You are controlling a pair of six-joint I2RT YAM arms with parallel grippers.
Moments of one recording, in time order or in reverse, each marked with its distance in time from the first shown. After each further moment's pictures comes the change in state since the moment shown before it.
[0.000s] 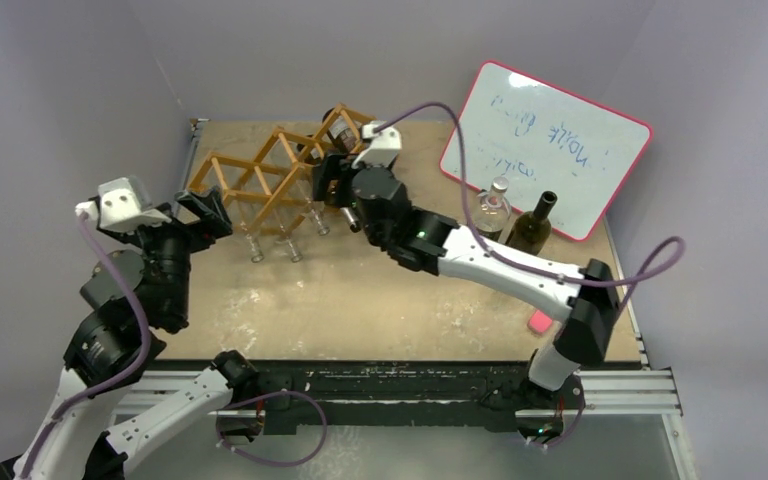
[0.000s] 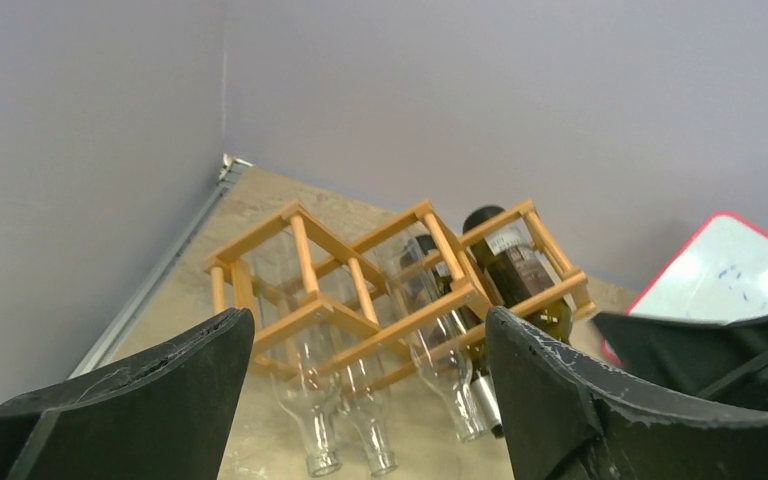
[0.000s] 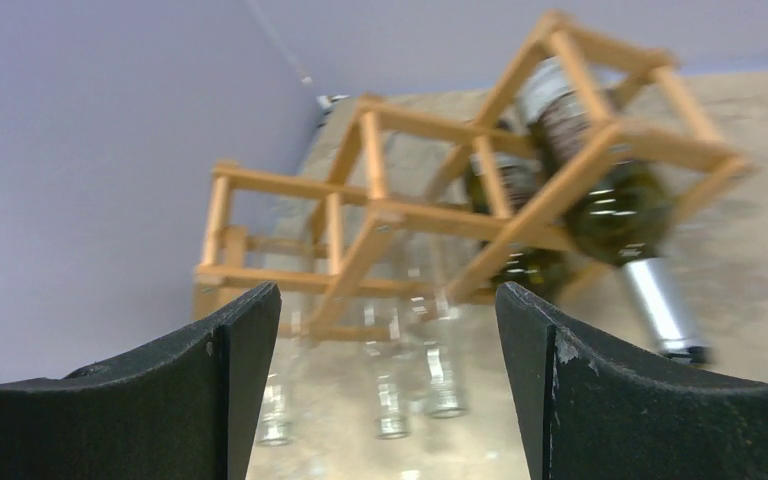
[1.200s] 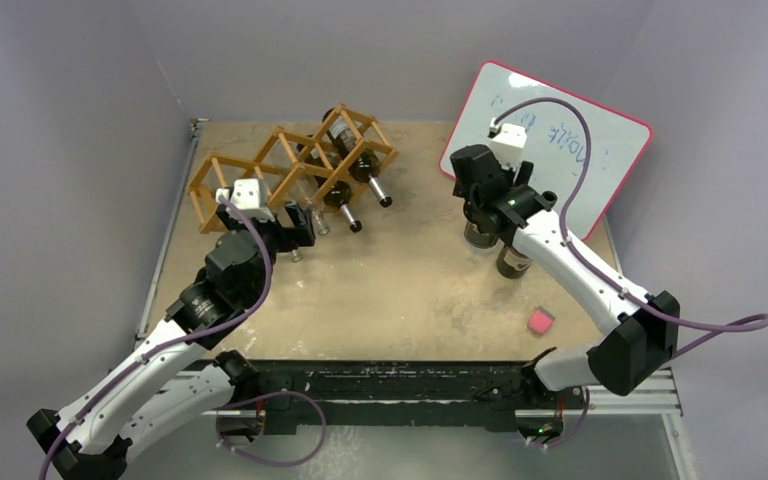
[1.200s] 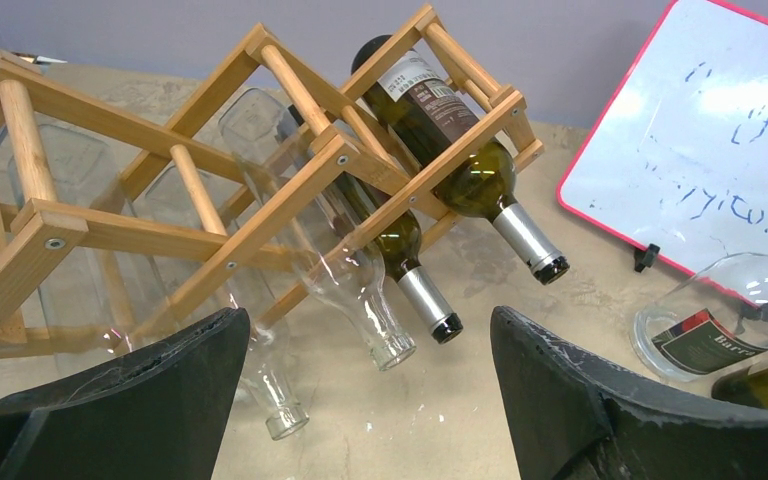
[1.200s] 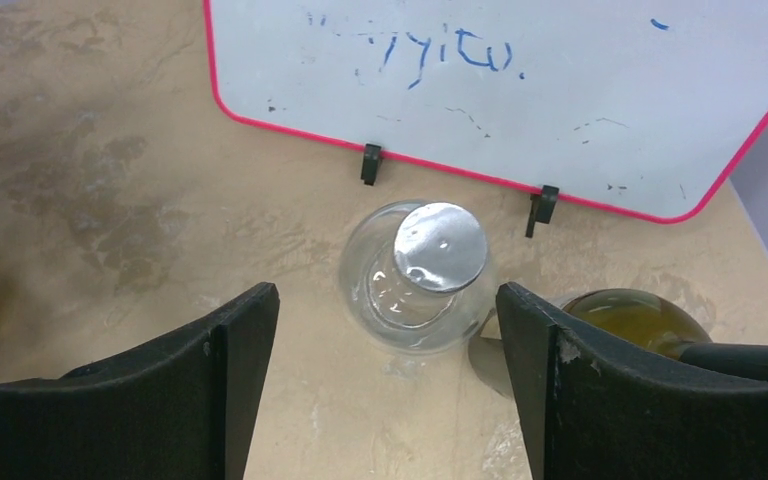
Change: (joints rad) left arm -0.004 0.130 -0.451 0.380 0.280 -0.076; right arm -0.502 -0.296 -0.243 -0.662 0.183 0.045
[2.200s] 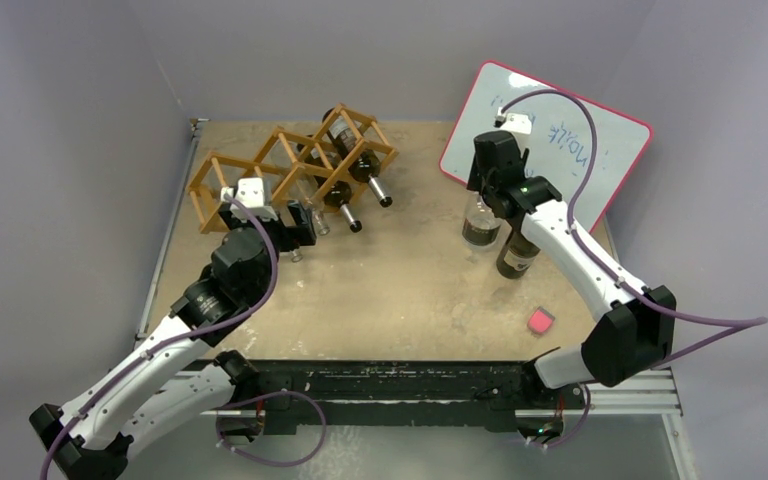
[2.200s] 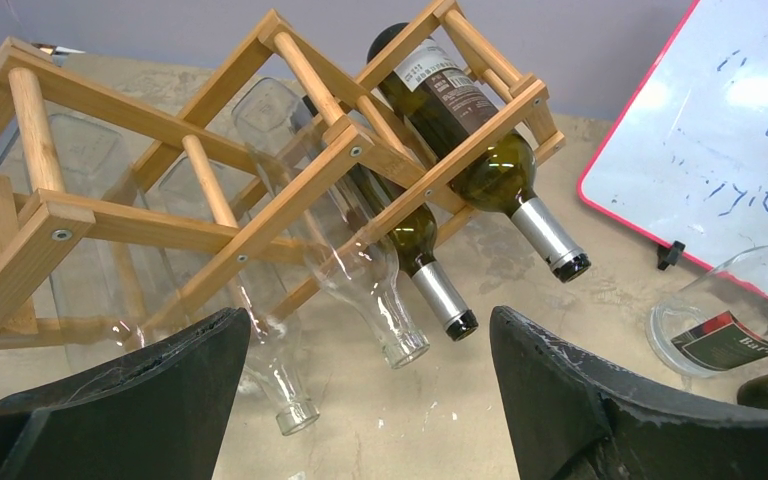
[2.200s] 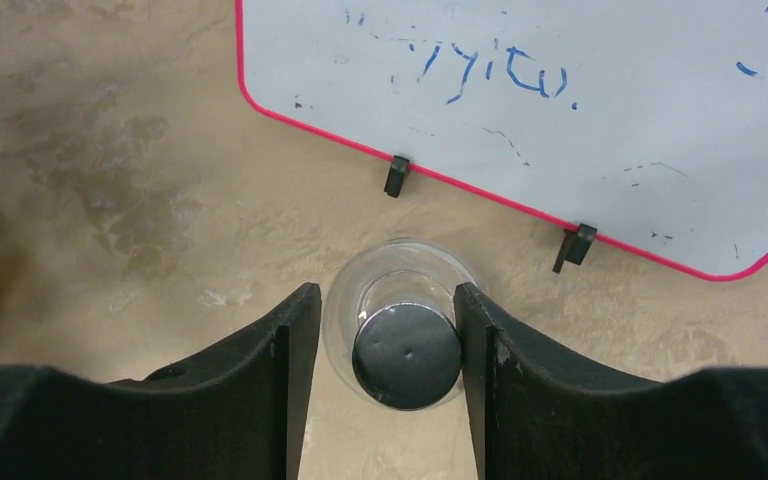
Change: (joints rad) left arm 0.000 0.024 -0.002 -0.003 -0.029 0.000; right arm -0.152 0.037 -0.005 0.118 -0.268 -0.153
